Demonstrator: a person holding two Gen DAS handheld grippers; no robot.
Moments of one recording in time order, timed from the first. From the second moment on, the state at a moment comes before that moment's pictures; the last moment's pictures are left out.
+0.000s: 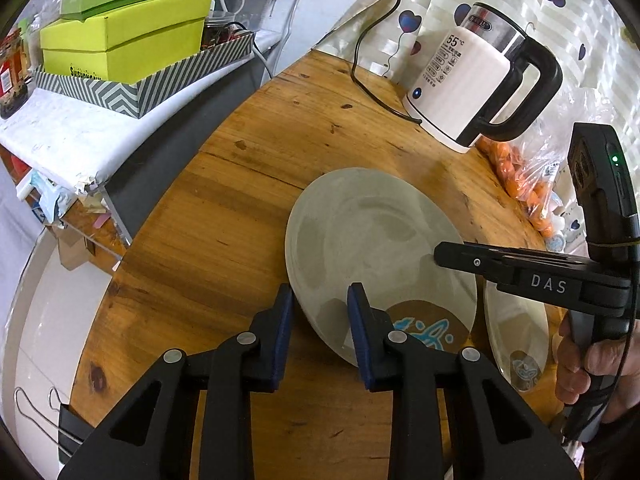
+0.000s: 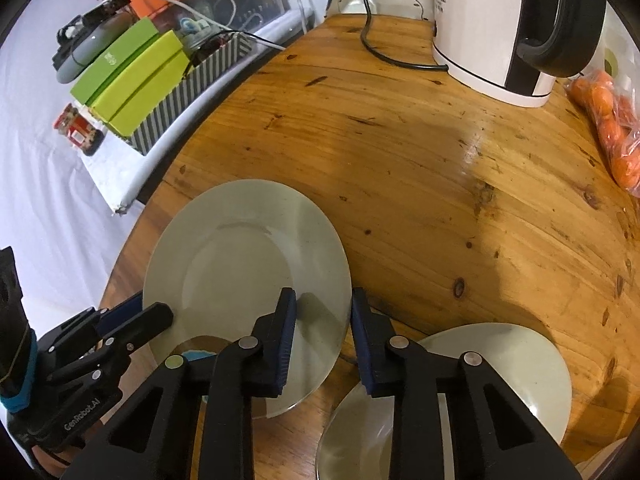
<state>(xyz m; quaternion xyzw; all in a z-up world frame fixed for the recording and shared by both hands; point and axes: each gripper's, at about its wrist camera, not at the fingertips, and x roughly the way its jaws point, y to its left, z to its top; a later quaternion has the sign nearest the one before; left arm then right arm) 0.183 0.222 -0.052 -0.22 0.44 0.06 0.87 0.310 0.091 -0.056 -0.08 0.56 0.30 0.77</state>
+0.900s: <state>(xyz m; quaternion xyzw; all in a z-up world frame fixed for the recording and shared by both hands) 0.156 0.207 -0.018 -0.21 0.44 0.06 0.87 0.276 0.073 -0.023 -0.07 0.55 0.29 0.78</state>
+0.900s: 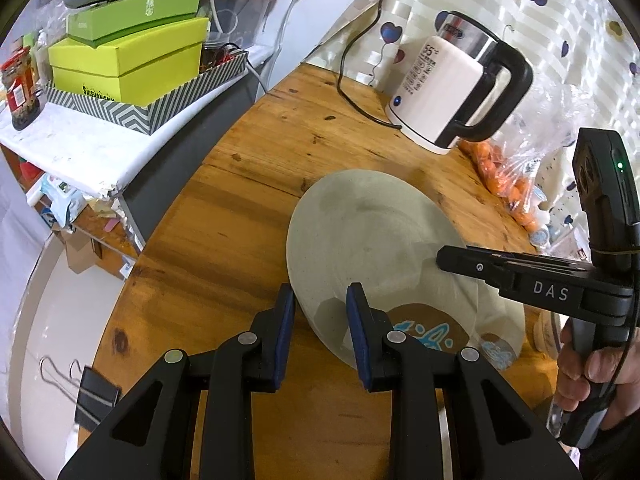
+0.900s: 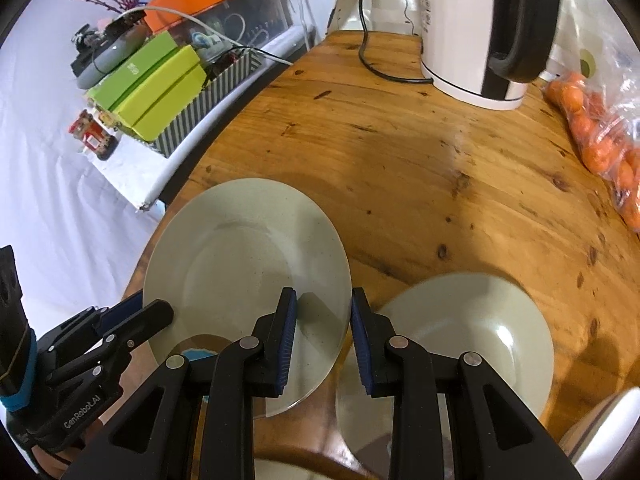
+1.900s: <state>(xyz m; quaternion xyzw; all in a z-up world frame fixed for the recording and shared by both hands) 0.076 0.129 0.004 -0.17 0.45 0.01 0.88 0.162 -0.016 -0.001 -0.04 0.54 0.25 0.80</state>
